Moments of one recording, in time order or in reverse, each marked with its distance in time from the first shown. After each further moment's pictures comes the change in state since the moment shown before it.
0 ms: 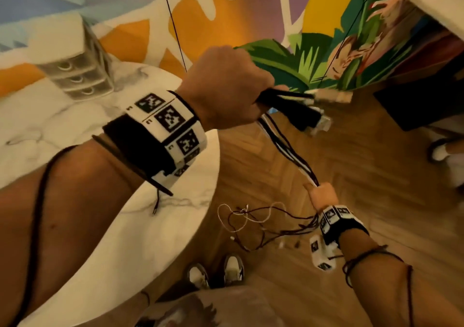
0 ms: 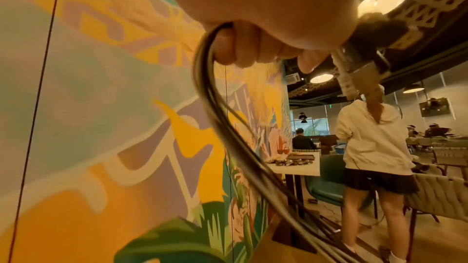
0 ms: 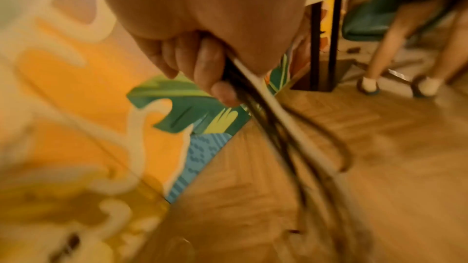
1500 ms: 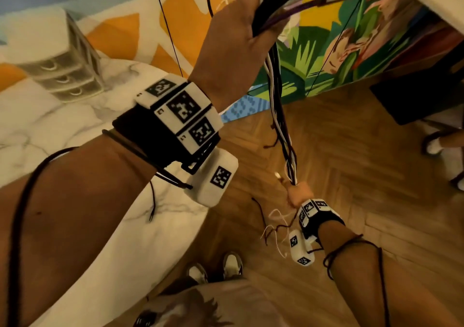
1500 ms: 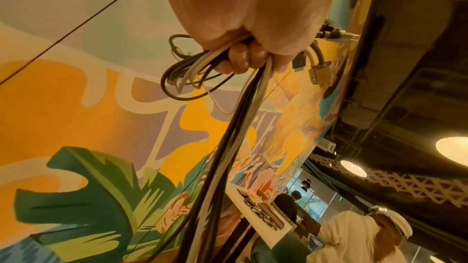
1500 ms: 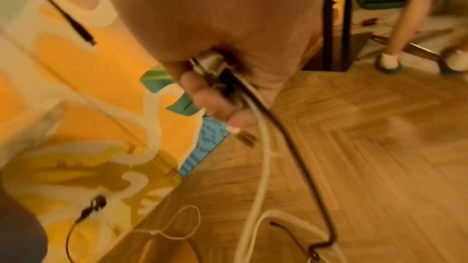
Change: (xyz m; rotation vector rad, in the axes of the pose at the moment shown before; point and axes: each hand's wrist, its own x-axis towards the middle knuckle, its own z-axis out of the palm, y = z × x) left_hand 0.039 -0.016 0.024 -0.722 0.415 -0.429; right_hand 0.003 -0.027 0.044 -0.123 -0.105 0.075
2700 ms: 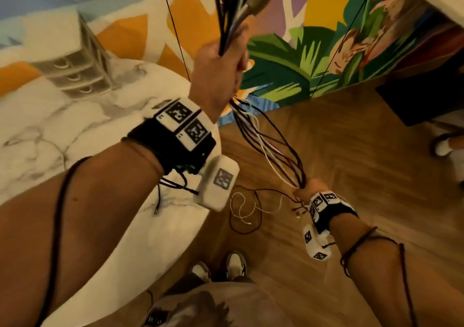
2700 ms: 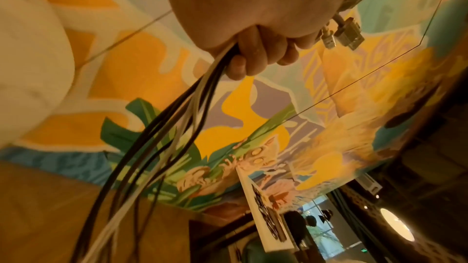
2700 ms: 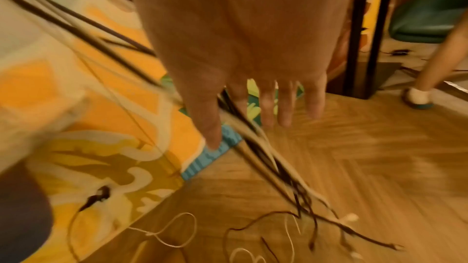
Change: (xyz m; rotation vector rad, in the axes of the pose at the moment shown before) left_hand -0.032 -0.023 0.003 -0.565 0.087 -0.478; right_hand 0.002 0.010 -0.025 -0.461 -0.068 -0.086
